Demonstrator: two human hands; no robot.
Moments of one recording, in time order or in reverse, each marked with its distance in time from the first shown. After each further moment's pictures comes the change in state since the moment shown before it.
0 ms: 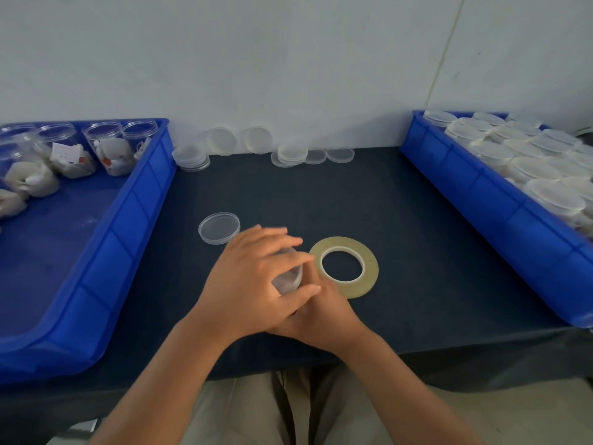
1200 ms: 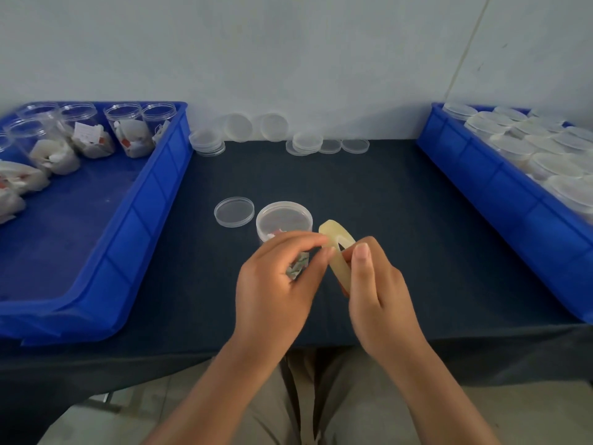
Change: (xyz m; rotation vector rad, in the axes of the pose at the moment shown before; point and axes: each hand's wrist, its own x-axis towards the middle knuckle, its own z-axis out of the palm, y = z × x) left_hand -0.024 0.051 0.008 -0.470 0.487 -0.239; right_hand -0.024 -0.069 -0.056 0.144 0.221 0.420
